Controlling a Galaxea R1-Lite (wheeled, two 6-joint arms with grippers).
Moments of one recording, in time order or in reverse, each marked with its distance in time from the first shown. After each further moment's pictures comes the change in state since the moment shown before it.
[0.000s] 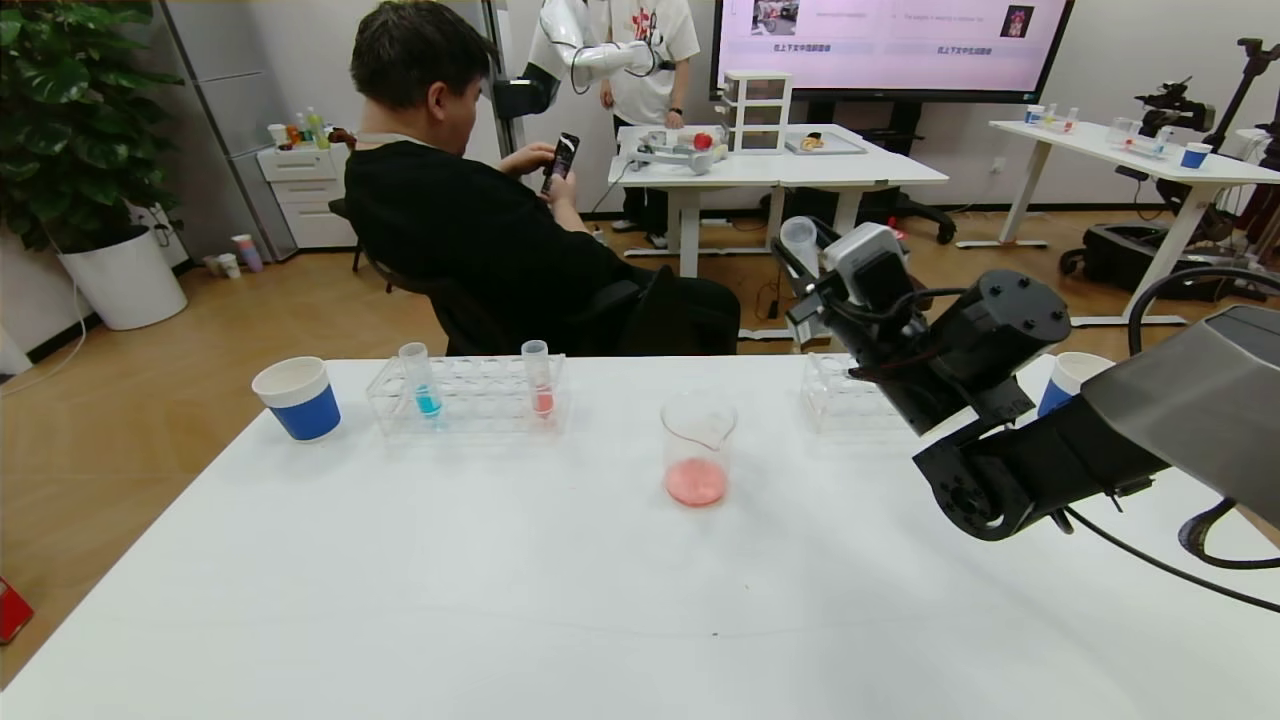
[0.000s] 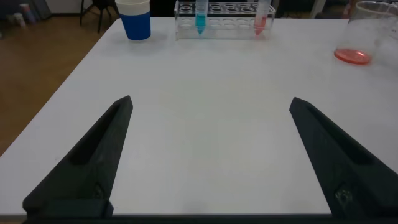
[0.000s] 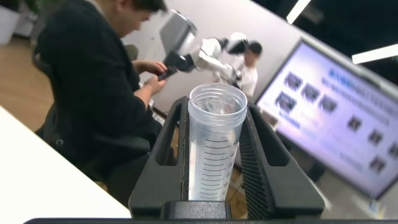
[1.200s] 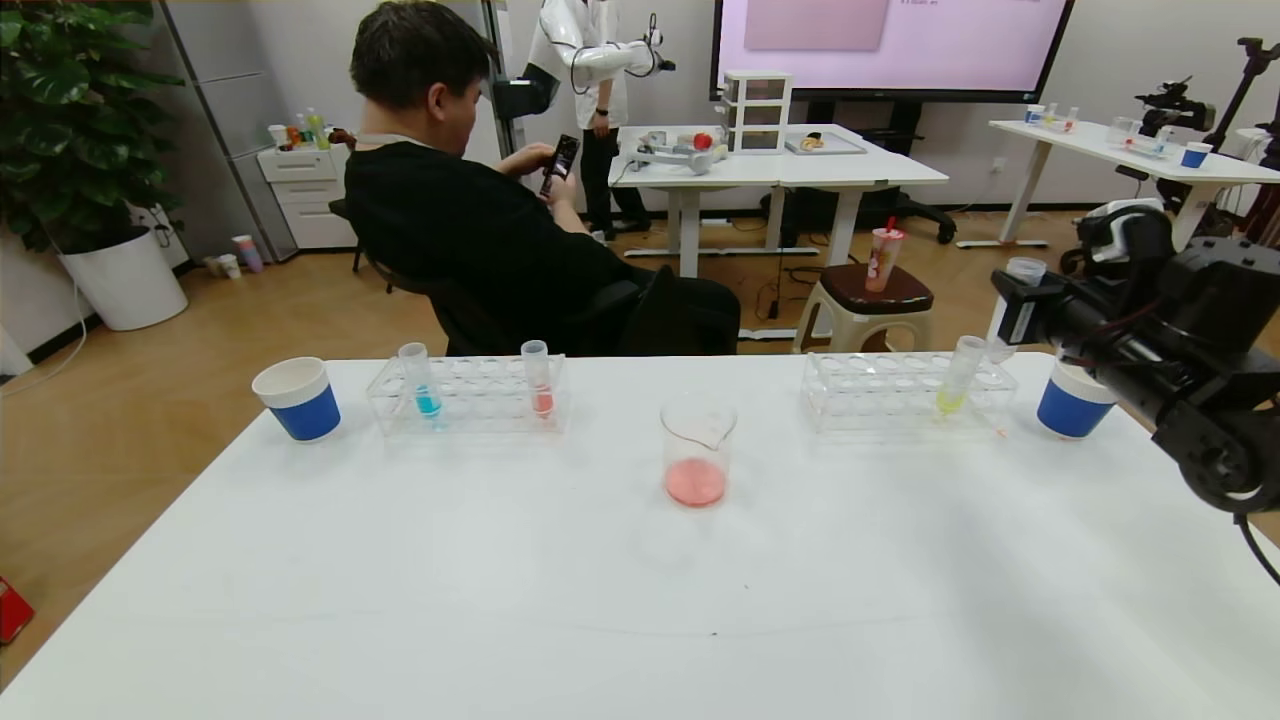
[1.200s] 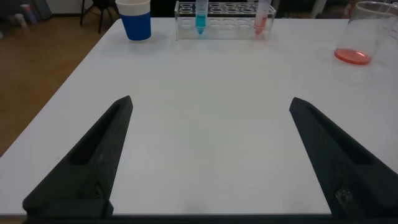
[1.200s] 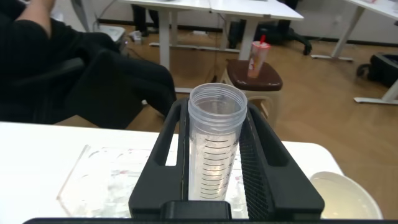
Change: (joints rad) left arm 0.000 0.000 0.000 0.000 0.000 0.000; right arm -0.428 -0.262 0.167 0.490 -0.057 0.465
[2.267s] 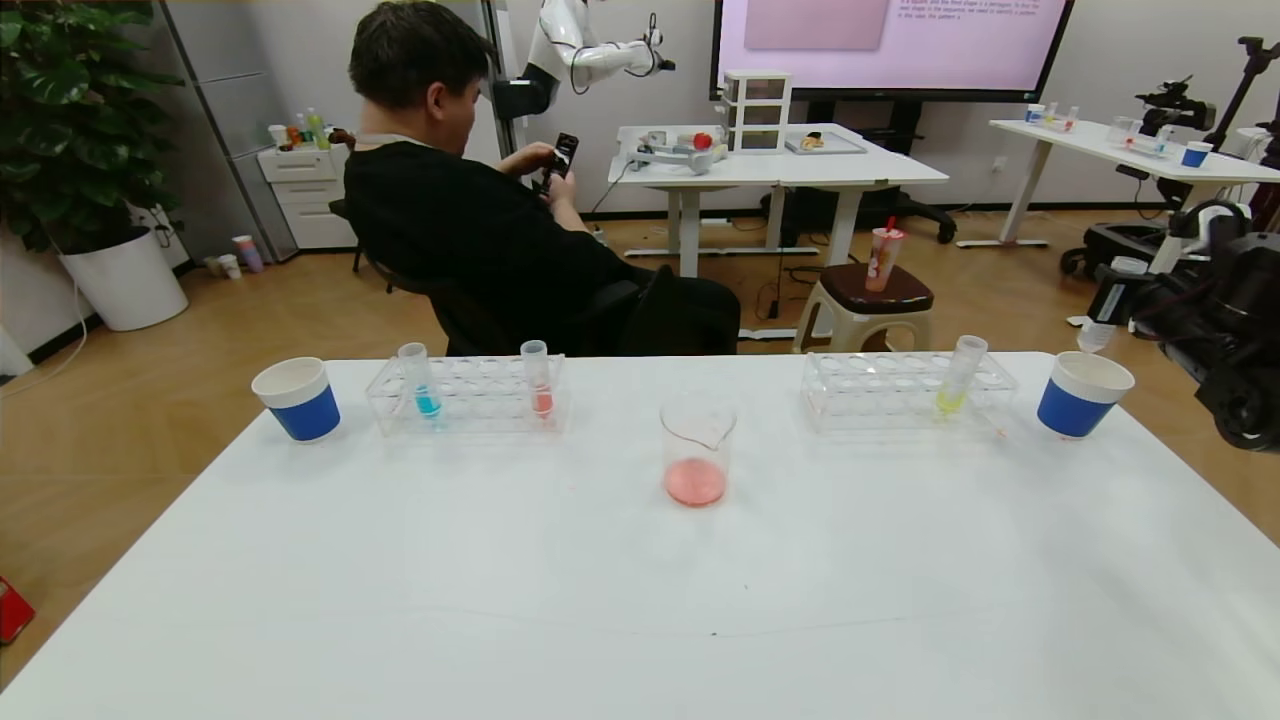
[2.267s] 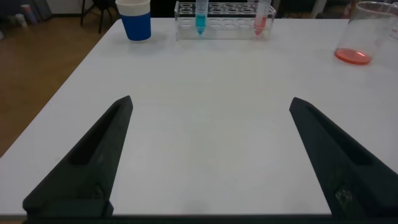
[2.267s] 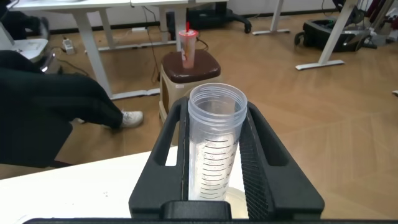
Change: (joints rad) left arm 0.000 0.000 0.000 0.000 0.000 0.000; right arm -0.264 0.211 -0.284 0.092 0.011 0.079
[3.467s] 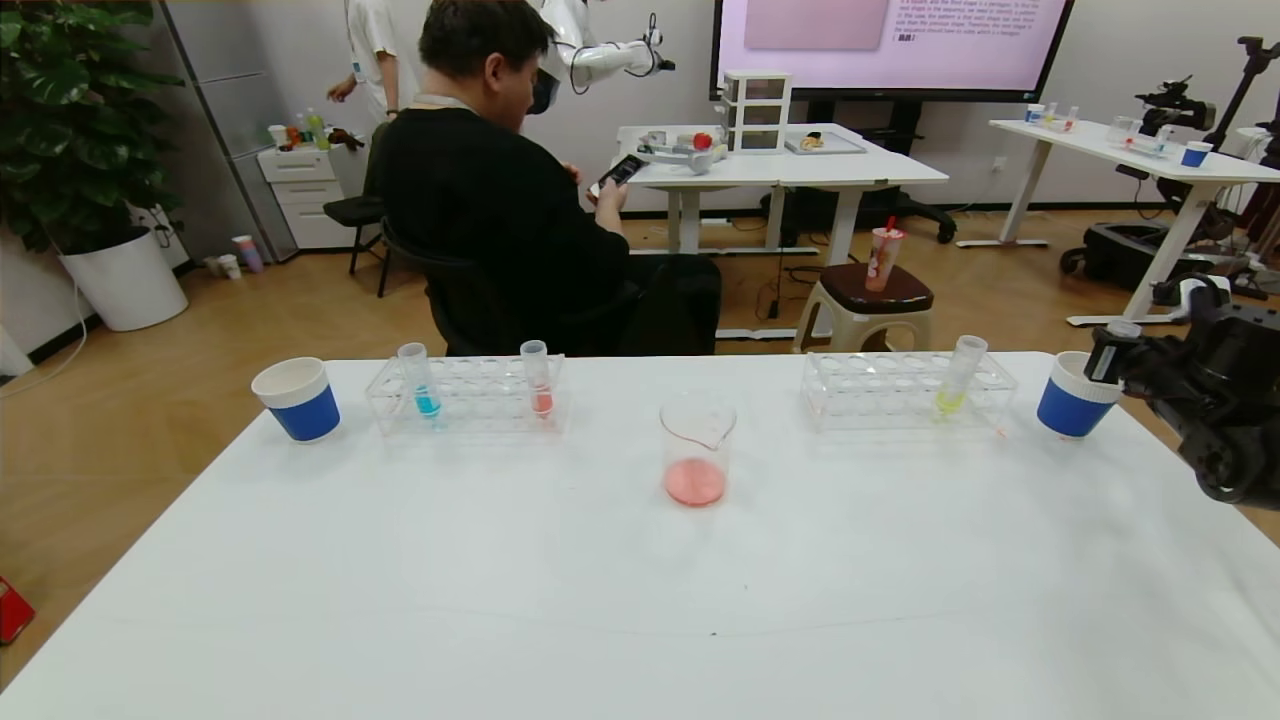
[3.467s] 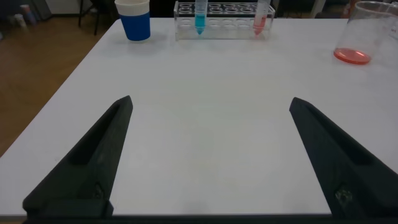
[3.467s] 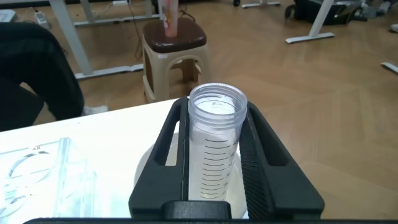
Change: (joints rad) left arm 0.000 0.000 0.000 0.000 0.000 0.000; right arm -0.051 0.119 0.095 -0.135 0.002 -0.014
